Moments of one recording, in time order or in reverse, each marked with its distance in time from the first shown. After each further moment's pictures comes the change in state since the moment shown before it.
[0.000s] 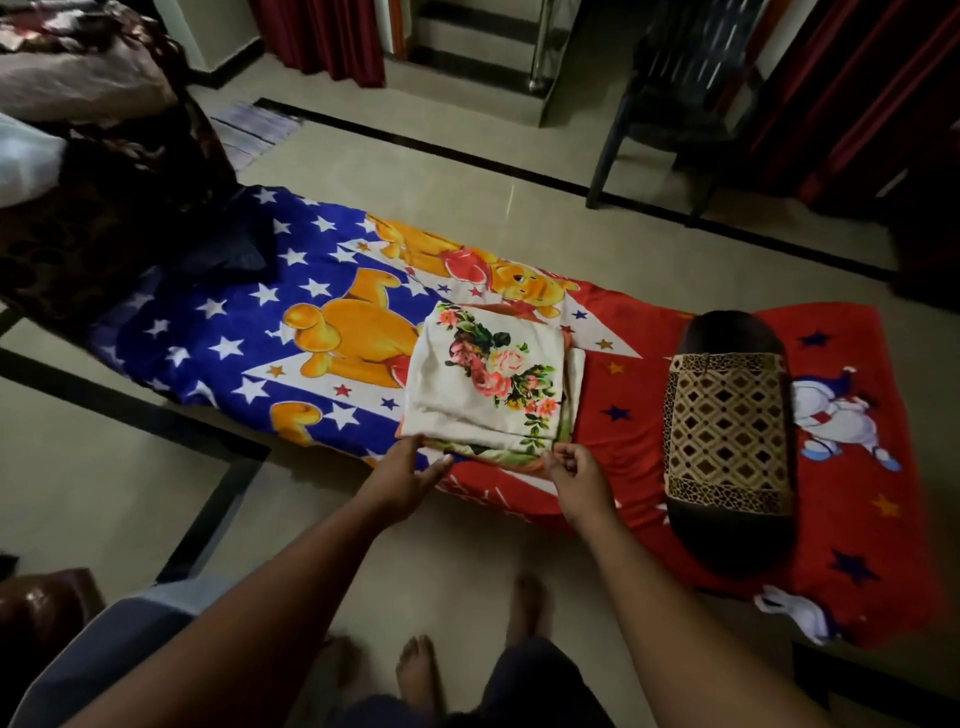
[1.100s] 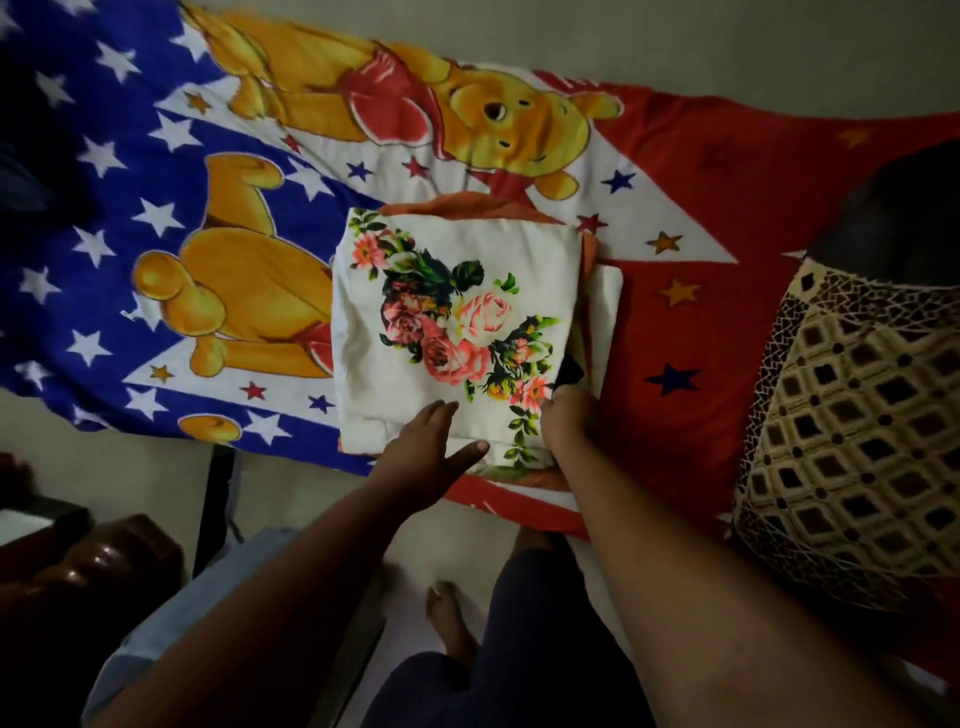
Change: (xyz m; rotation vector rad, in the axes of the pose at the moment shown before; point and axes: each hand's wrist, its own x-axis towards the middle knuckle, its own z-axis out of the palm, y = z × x) left_hand 0.364 0.077 0.112 0.442 -0.365 -0.199; right_hand 0.418 0.098 0.075 -0.581 -0.241 0.463
